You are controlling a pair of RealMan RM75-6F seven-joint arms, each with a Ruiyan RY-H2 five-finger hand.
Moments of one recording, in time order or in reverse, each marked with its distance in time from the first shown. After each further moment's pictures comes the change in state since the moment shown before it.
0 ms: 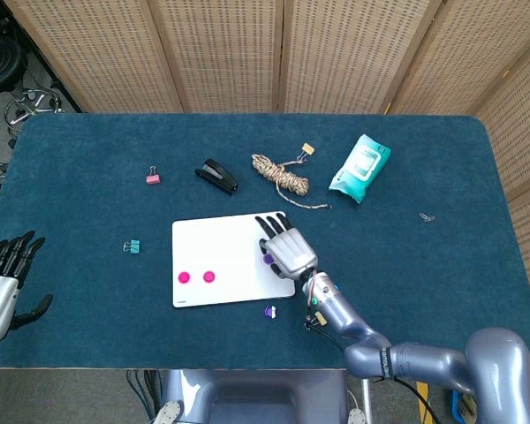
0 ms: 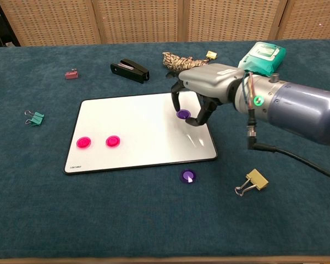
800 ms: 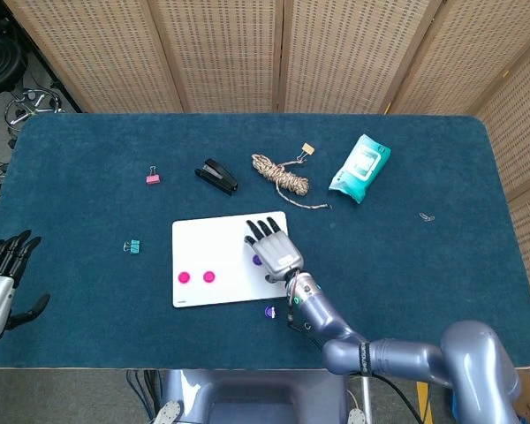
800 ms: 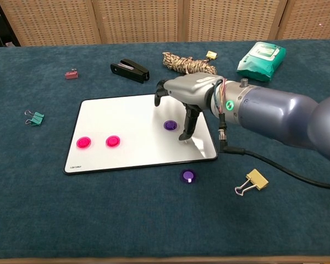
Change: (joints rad) left arm 0.002 0.017 -0.002 -0.003 -0.001 -0.002 -0.024; right arm 0.081 -0.048 0.018 -0.003 0.210 -0.002 -0.152
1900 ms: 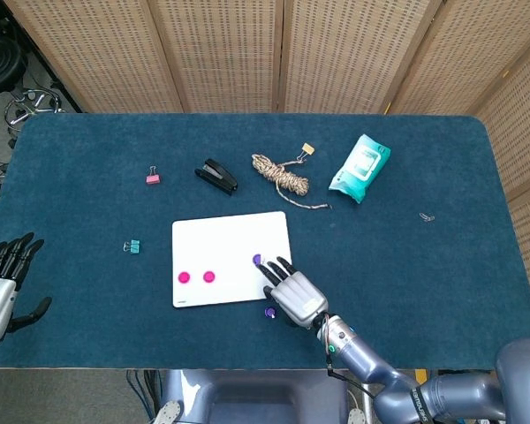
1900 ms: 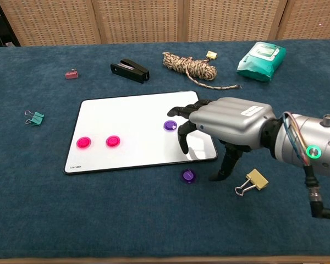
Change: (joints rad) left arm 0.005 0.005 0.011 -0.008 0.018 -0.001 0.001; right arm -0.195 0.187 -0.227 -0.317 -0.340 0.117 0.099
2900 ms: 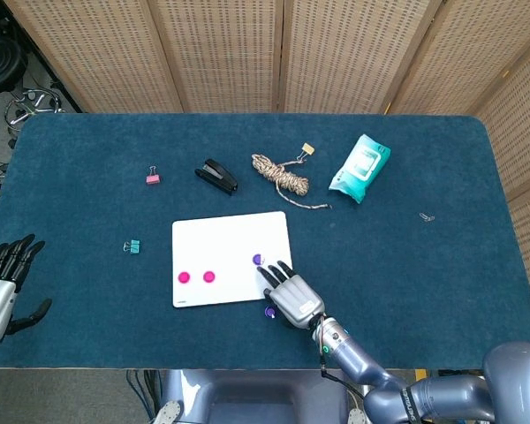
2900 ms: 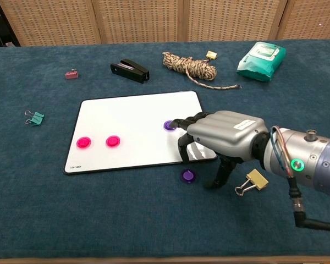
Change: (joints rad) left arm 0.003 0.014 0.007 -0.007 0.015 0.001 -0.018; right arm -0.014 -0.069 0.019 0.058 0.064 -0.029 -0.048
